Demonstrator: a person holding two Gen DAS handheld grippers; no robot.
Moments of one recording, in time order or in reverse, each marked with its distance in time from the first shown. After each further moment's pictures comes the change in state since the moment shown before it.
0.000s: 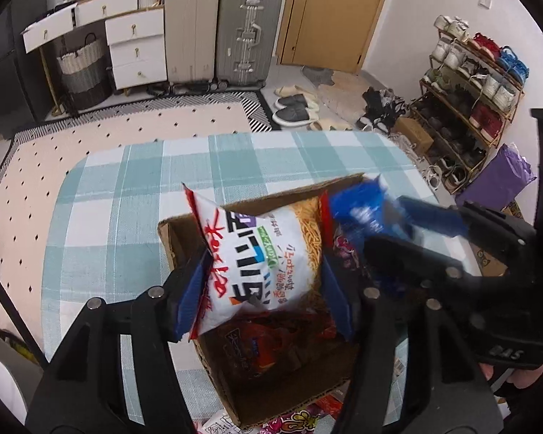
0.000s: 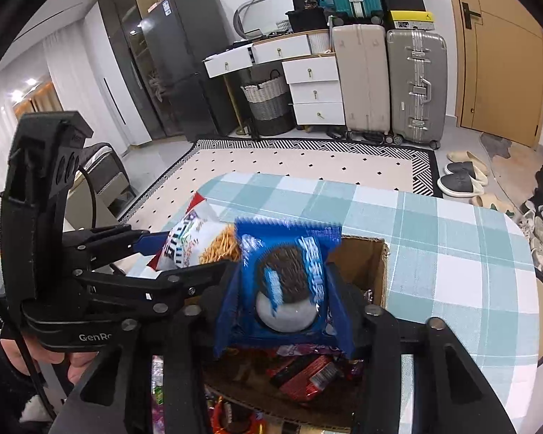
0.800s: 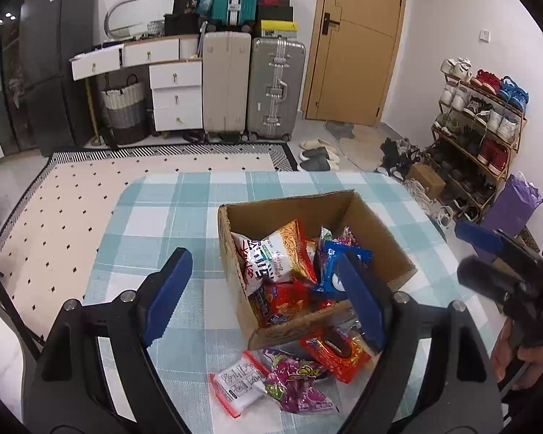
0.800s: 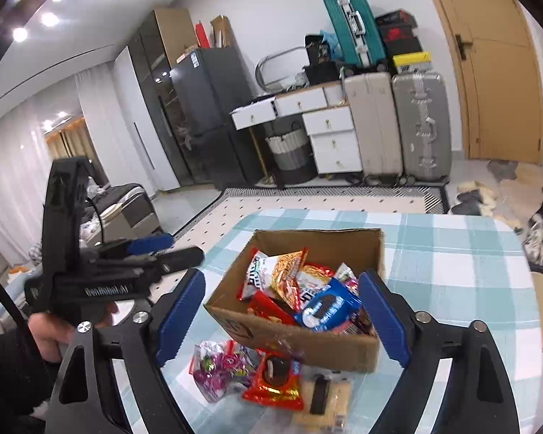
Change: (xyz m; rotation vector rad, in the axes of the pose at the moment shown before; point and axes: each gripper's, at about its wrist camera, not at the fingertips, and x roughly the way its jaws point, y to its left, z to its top) left arm -0.119 -0.008 -0.086 -0.030 -0.286 0.109; right arm -0.115 0.016 -0.080 0.003 -0.247 0.080
